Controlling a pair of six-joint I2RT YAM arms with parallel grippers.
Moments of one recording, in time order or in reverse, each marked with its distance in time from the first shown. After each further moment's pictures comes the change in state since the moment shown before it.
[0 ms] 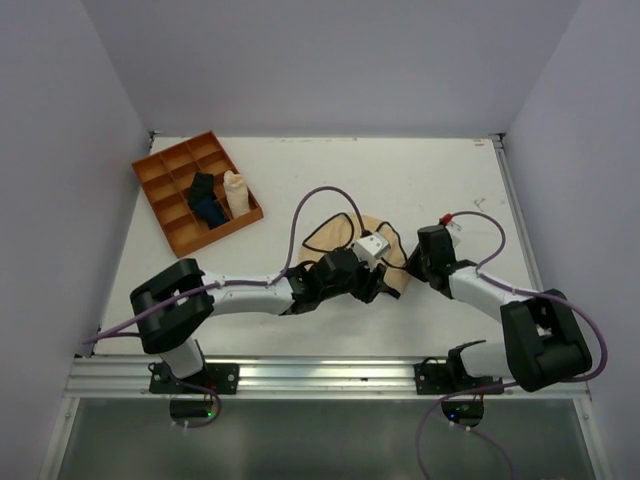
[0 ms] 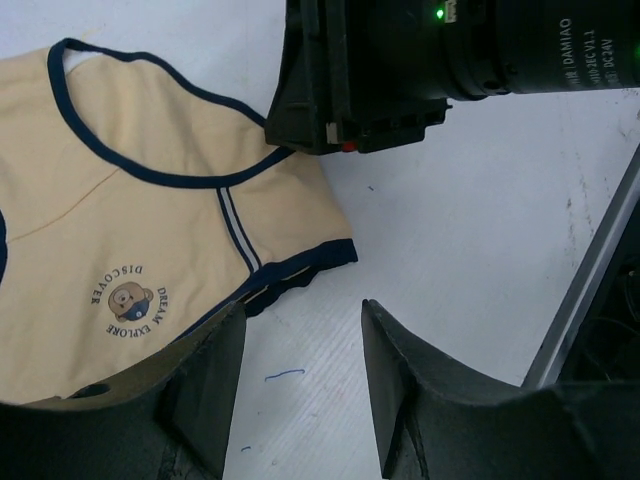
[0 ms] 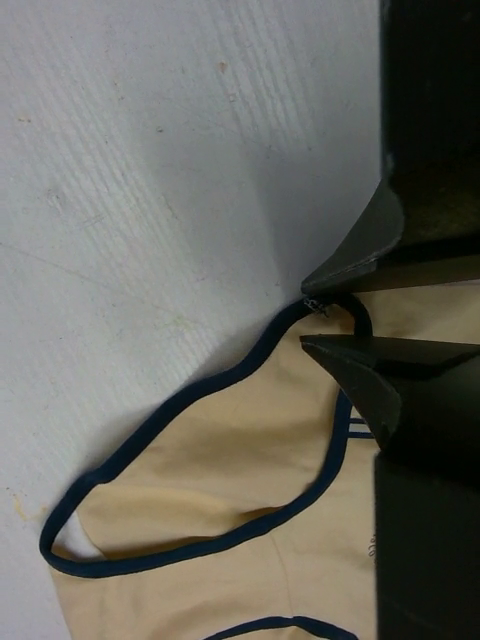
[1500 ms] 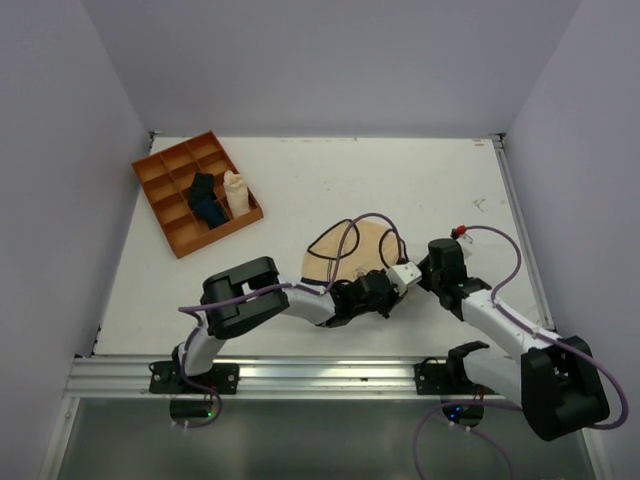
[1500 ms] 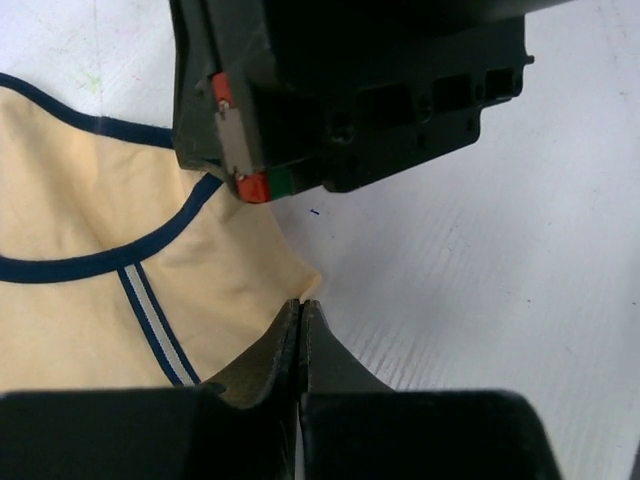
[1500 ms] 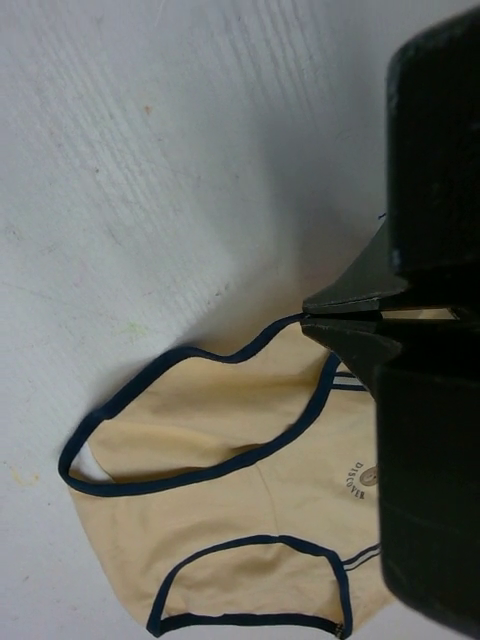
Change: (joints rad) left arm -0.103 0.412 0.166 0.255 -0.040 0.156; right arm 0.000 -0.235 -0.117 -0.013 -0.030 0.087
